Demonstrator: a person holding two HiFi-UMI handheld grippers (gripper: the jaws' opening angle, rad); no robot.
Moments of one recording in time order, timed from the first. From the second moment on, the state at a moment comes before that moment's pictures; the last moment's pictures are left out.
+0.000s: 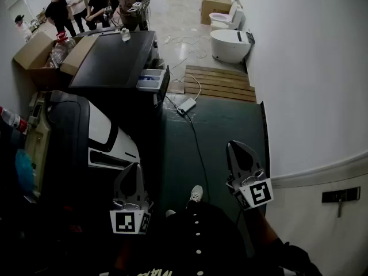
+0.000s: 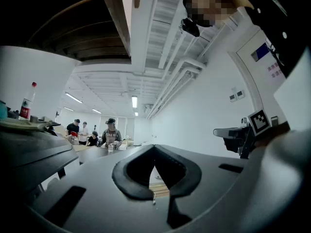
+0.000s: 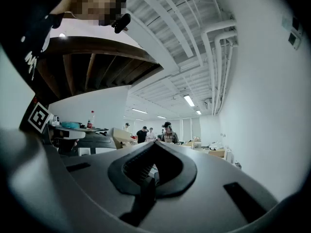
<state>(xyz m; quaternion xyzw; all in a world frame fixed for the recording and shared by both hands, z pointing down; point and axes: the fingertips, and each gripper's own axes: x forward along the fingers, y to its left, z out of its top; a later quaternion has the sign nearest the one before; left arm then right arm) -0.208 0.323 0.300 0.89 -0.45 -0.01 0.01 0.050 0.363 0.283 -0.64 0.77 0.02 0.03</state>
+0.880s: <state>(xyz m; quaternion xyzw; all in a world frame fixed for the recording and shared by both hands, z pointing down) -0.186 0.313 0.310 0.89 -0.45 0.00 0.01 0.066 0.359 0.302 -0.64 0.77 -0.01 0.06</state>
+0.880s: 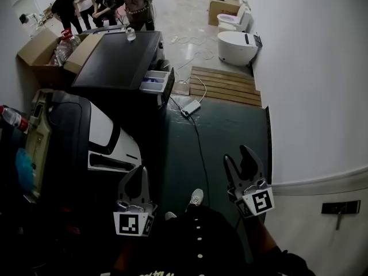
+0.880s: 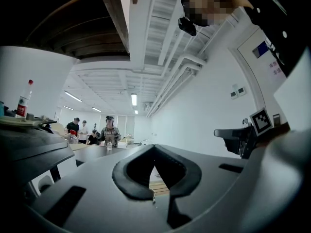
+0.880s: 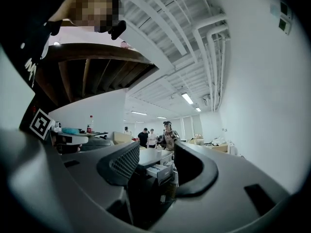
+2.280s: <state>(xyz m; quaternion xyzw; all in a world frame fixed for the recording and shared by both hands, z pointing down) -0.142 0.244 0.310 0.87 -0.49 0.00 0.01 0.102 0.264 0.319 -0.60 0.80 -0.02 0.04</state>
